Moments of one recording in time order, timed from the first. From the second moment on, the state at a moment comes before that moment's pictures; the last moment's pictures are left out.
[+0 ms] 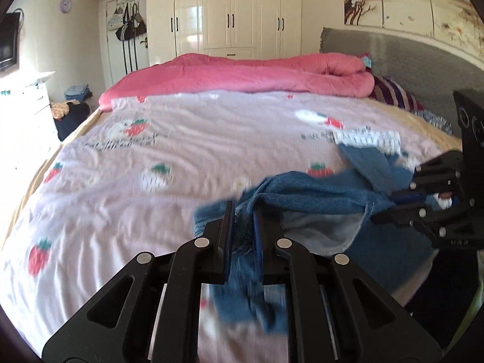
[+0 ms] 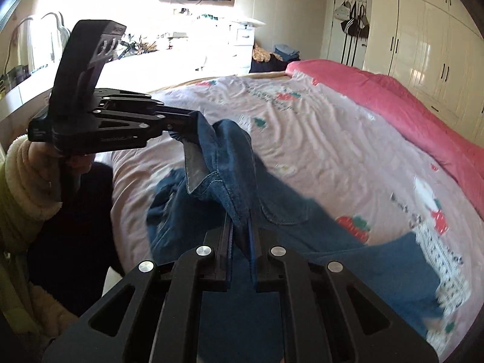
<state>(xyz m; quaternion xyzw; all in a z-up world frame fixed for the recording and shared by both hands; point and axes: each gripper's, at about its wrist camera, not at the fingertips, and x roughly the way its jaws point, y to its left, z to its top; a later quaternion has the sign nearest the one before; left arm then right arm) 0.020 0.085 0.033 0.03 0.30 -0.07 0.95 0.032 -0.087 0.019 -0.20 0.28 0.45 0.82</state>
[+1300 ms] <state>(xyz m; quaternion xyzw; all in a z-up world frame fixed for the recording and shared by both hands) -0.038 0.105 0.004 -0.02 0.40 -0.04 0.92 -0.016 -0.079 -0.059 -0.14 0.35 0.47 0.80</state>
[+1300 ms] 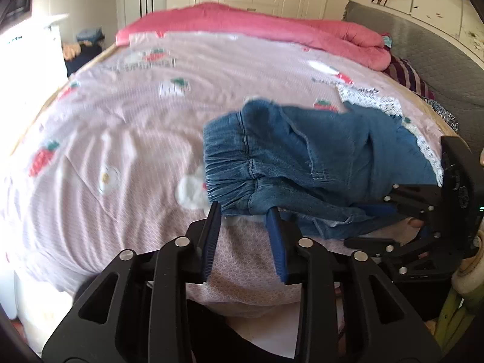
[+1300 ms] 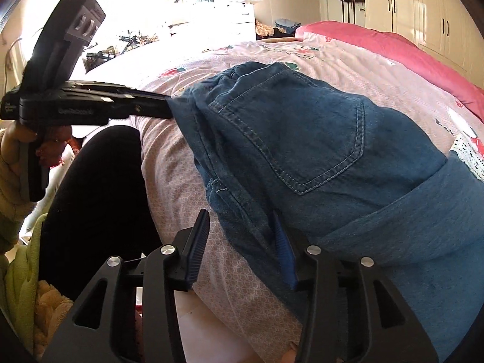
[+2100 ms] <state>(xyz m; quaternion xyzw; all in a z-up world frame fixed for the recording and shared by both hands) 0.017 0.052 -0.037 0.01 0.42 -0.08 0.90 0.010 -0.143 -0.006 -0.07 0.34 0.38 0.86</state>
